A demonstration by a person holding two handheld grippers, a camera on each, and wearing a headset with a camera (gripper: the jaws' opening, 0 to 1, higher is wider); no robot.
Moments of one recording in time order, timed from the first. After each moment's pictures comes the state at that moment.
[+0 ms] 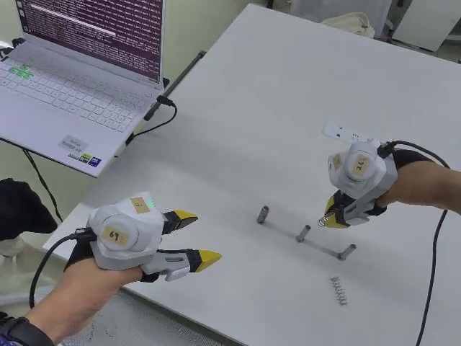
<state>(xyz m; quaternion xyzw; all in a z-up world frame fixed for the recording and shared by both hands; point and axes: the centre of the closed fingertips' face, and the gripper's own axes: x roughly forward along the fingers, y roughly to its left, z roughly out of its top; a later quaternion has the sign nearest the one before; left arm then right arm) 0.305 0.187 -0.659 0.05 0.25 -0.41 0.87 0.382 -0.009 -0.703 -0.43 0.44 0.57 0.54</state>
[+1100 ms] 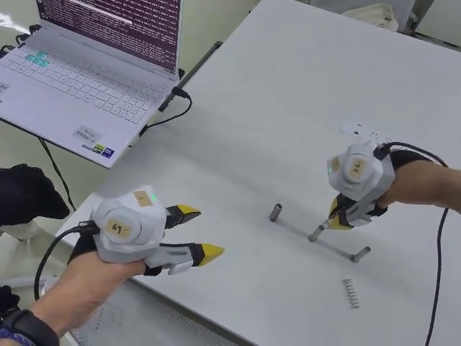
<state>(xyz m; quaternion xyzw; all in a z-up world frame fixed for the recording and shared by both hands) 0.309 0.200 -0.665 0.04 0.26 -0.40 0.88 0.386 -0.003 -0.723 -0.44 0.45 0.58 0.51</state>
